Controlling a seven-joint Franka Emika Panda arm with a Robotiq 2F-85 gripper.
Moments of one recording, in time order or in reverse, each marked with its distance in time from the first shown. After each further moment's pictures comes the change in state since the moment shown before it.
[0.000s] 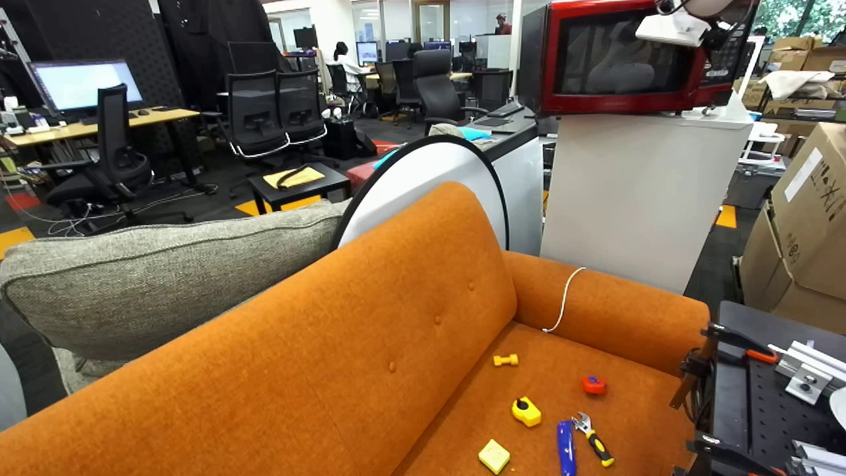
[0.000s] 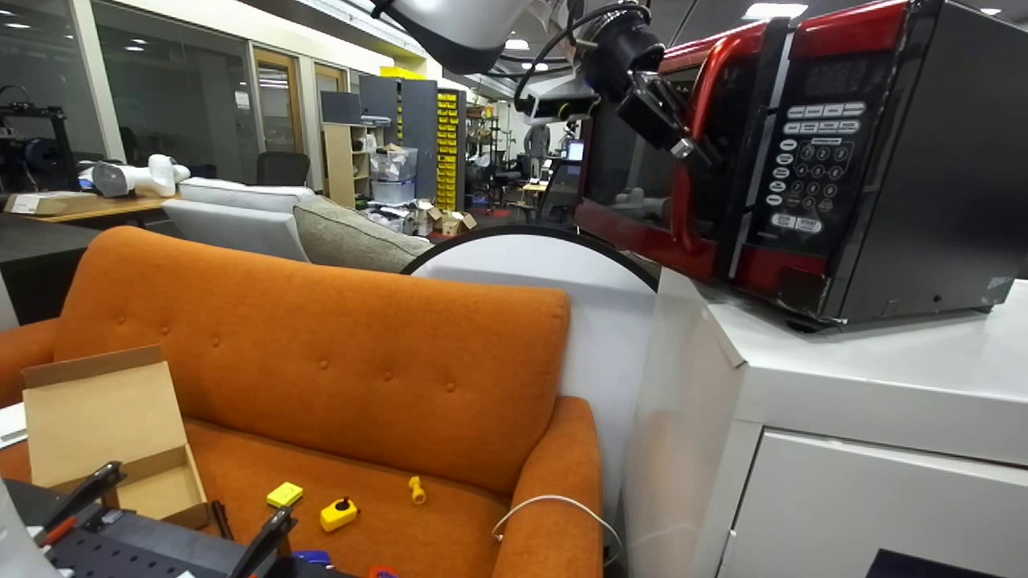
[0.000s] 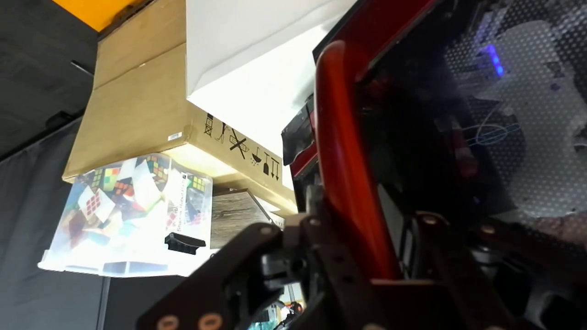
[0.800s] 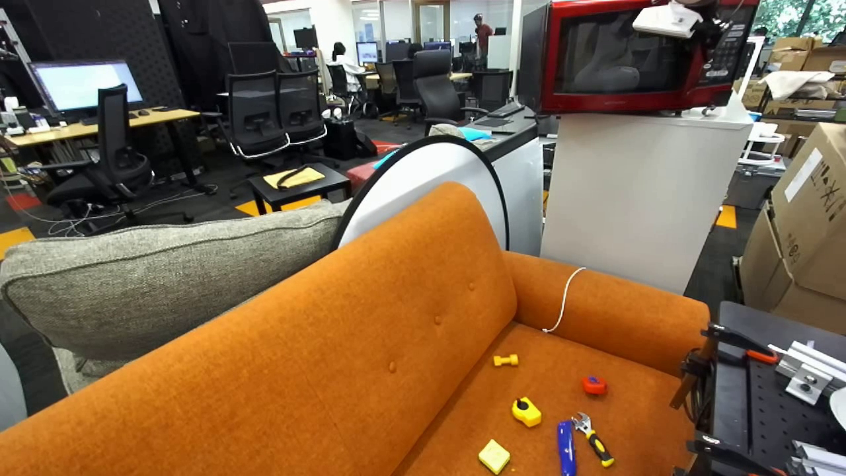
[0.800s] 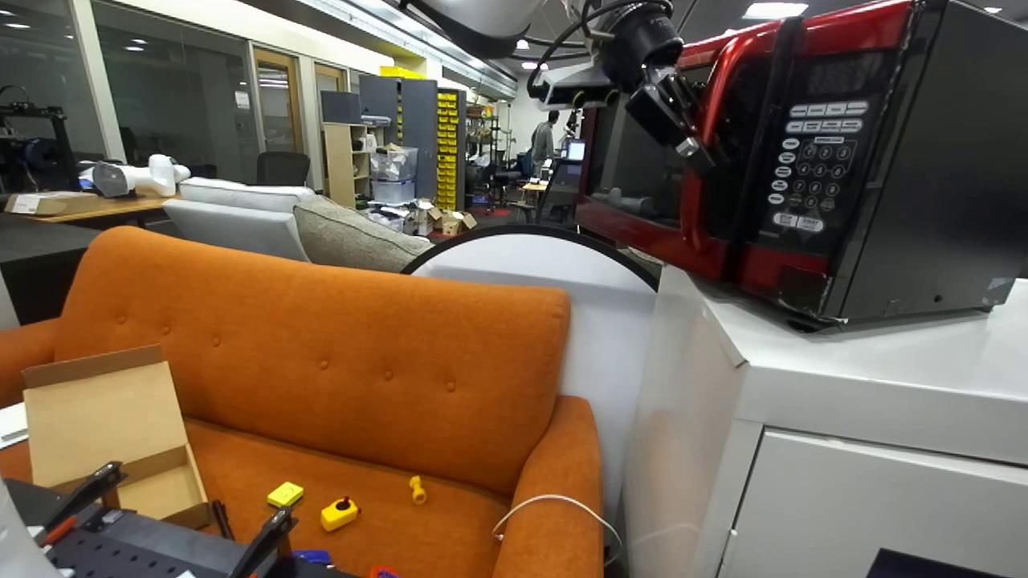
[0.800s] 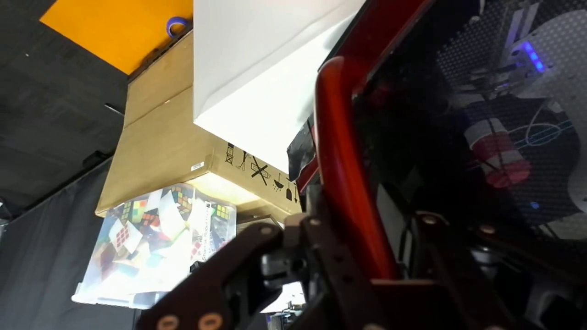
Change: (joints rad) arm -0.015 0.072 -0.011 0.117 0.156 -0.064 -0.038
